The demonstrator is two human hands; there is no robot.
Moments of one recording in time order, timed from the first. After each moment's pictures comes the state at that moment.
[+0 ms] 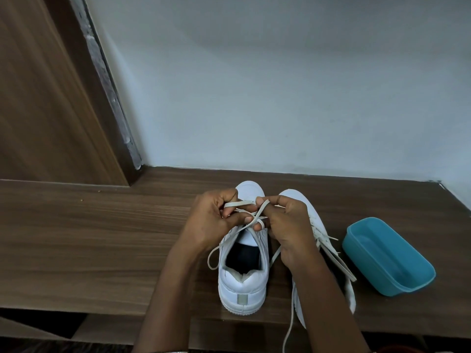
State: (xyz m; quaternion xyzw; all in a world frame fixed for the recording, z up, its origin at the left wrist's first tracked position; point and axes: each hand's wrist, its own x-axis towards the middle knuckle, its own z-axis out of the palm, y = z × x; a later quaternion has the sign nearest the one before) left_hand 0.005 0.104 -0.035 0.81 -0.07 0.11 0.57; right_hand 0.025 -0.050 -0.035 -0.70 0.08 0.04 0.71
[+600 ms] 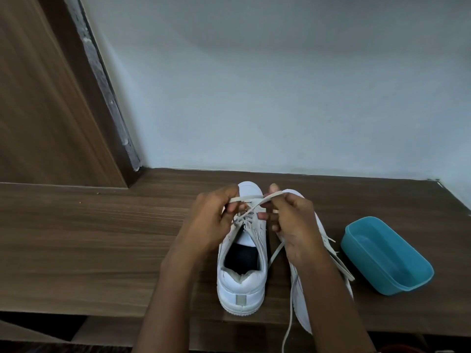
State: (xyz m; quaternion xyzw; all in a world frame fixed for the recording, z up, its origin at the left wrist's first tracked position) left_hand 0.006 0.106 -0.026 0.90 -0.13 0.20 0.36; right_hand 0.027 -0.059 -0.021 -0.65 0.14 0.04 0.75
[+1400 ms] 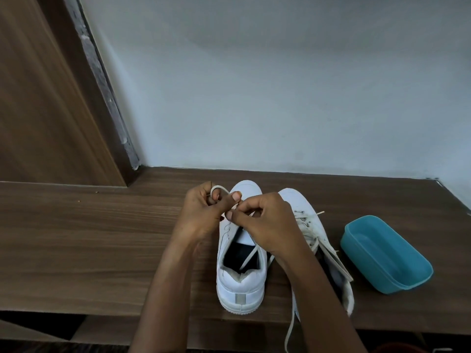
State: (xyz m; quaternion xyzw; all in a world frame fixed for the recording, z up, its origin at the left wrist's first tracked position) left_hand 0.002 0.101 -0.017 0.67 0.06 0.08 0.73; right_hand 0.007 -0.041 -0.002 -0.85 -0.11 0.04 0.51
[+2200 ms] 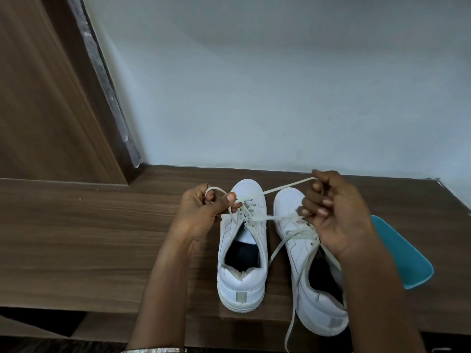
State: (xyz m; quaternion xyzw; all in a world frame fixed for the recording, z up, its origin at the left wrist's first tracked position) left_hand -0.004 0.104 -0.012 0.64 0.09 0.05 0.76; right_hand 0.026 -0.109 0.023 -0.51 0.12 0.10 0.85
